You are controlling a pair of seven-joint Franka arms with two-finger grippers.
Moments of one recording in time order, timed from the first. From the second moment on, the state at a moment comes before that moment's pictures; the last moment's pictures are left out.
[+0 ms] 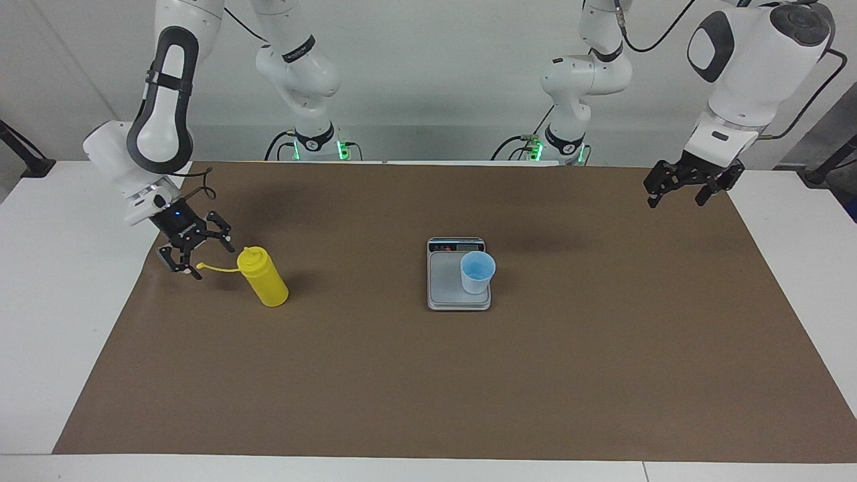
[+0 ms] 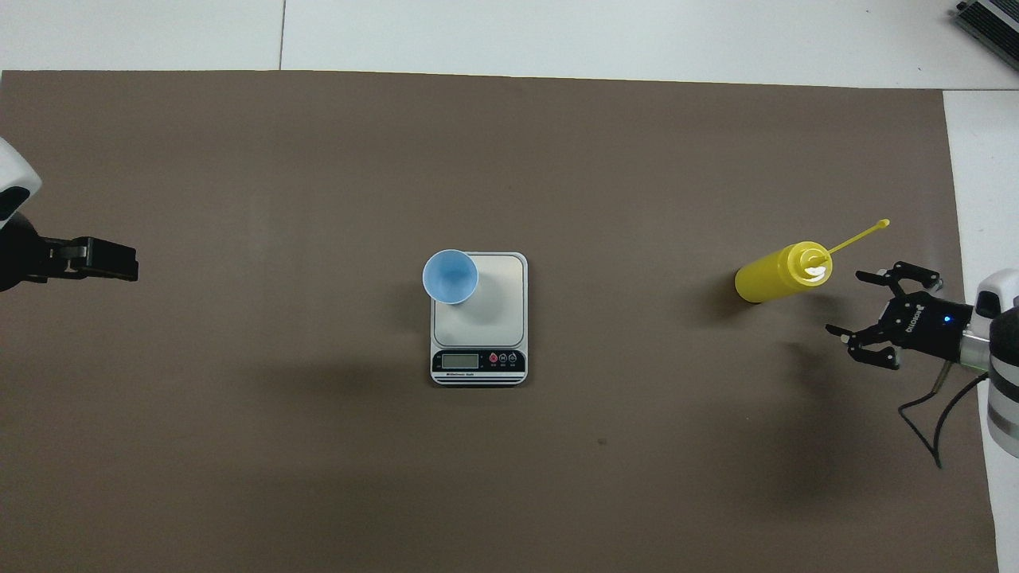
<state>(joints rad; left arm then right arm) 0.00 -0.08 -0.05 -1.78 0.02 1.73 -0.02 -0.44 0.07 0.04 -2.24 0.80 2.31 -2.02</state>
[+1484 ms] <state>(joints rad) 0.00 -0.08 -0.05 -1.78 0.02 1.73 -0.02 -0.15 -0.17 0.06 -1.98 0.26 1.91 -0.38</state>
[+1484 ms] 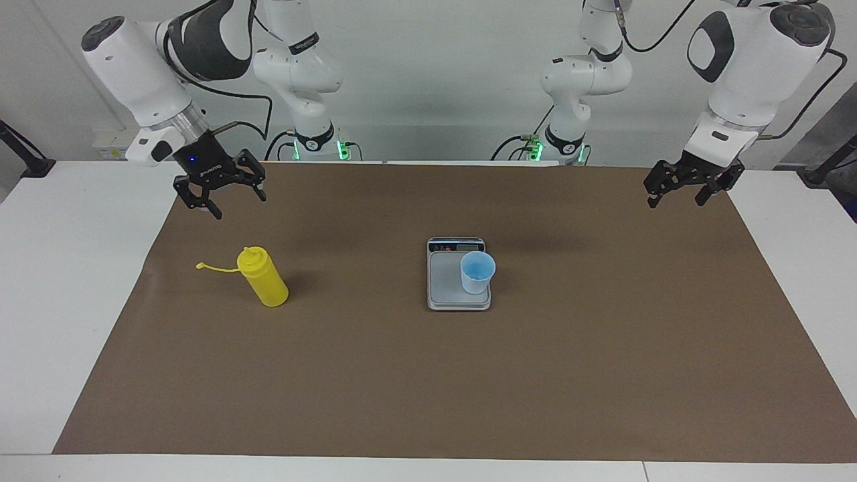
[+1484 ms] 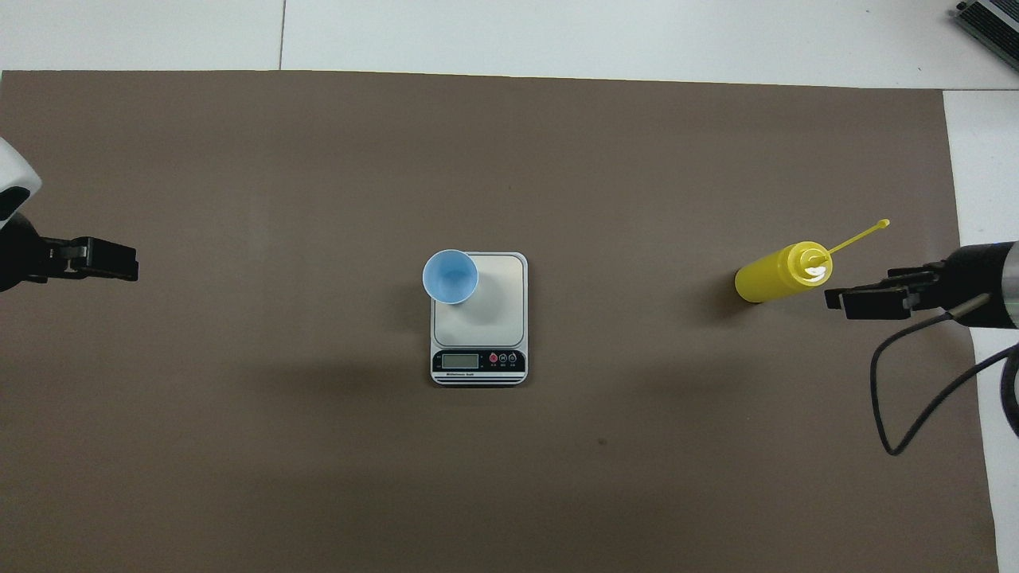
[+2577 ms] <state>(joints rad) 0.00 -0.08 -0.05 -1.78 0.02 1.73 -0.02 -0.02 0.01 0.06 -1.54 -0.01 1.64 0.16</state>
